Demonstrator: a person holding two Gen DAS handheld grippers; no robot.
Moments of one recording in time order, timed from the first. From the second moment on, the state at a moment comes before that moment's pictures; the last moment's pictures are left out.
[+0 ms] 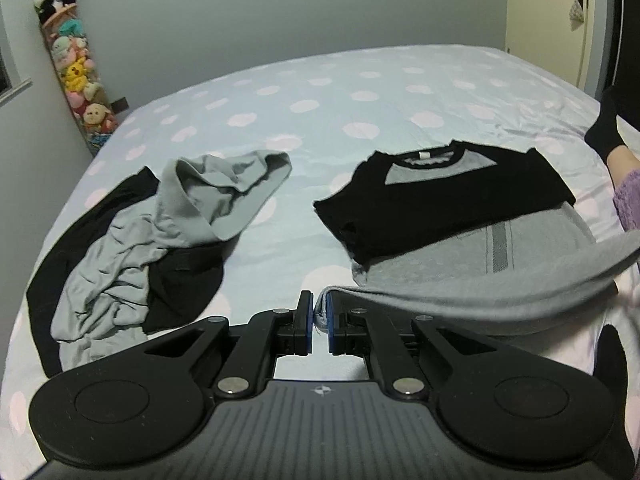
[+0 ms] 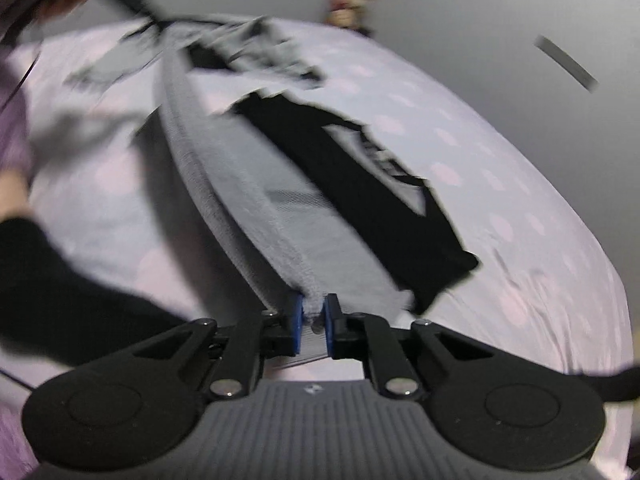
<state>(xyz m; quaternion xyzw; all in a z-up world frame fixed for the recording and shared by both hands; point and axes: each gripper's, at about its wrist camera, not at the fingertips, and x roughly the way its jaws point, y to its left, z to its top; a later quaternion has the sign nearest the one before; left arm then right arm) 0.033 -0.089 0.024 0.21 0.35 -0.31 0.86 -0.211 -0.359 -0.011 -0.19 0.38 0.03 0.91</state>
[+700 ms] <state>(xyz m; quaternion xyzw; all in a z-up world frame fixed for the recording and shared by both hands) 0.115 -0.183 0.045 0.21 0.28 -0.32 0.88 -0.112 -0.456 0.060 -0.11 0.31 -0.14 0.93</state>
